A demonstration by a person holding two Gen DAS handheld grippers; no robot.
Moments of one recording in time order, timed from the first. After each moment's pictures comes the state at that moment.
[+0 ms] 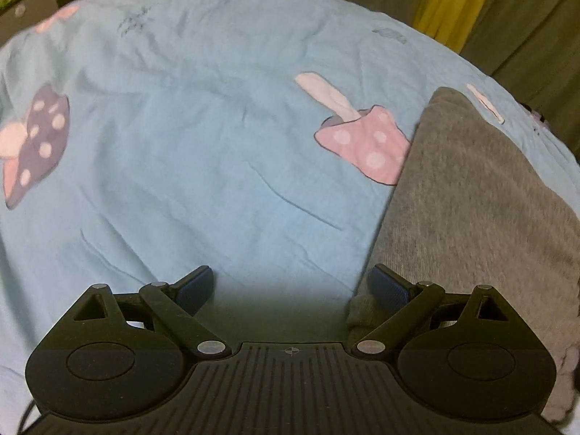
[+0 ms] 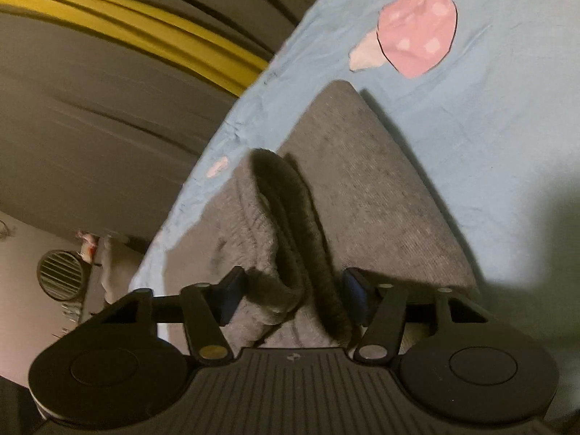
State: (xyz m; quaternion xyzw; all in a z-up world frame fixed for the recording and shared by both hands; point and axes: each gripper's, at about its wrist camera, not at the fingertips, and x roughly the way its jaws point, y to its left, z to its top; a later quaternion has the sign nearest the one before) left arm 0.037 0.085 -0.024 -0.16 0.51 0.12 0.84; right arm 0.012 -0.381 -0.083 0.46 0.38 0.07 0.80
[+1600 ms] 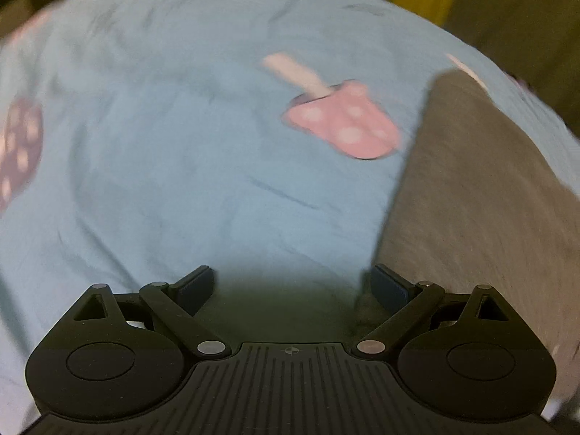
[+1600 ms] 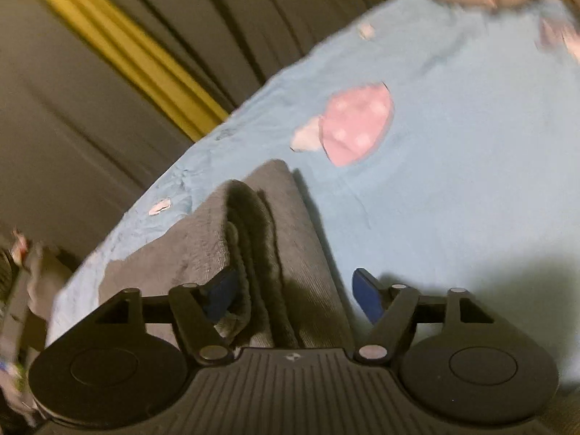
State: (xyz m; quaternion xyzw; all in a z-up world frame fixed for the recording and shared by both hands) left arm 0.045 0.054 -0.025 -0.10 0.53 0.09 0.84; right arm -0.028 -0.402 -0.040 0.33 0.34 -0.05 0.88
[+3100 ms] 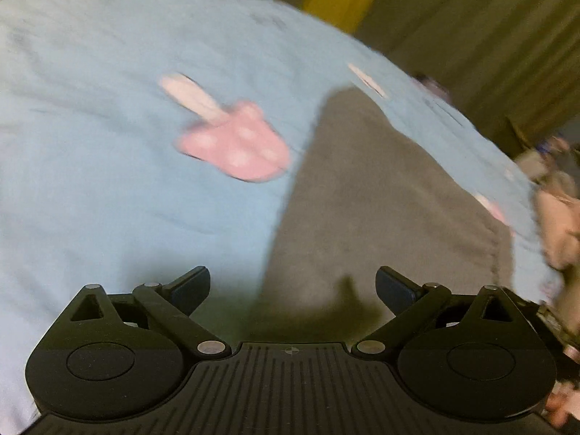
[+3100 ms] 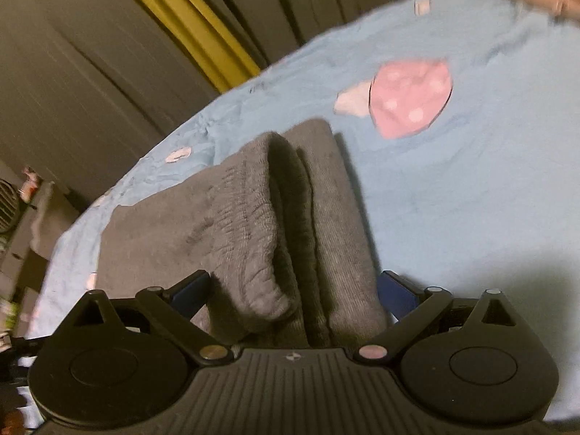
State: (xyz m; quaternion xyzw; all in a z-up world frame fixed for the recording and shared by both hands) left arm 0.070 0.051 -0.007 -0.20 0.53 -0.08 0.82; right arm 0.006 -0.381 -0.052 0.30 0.40 0.02 0.87
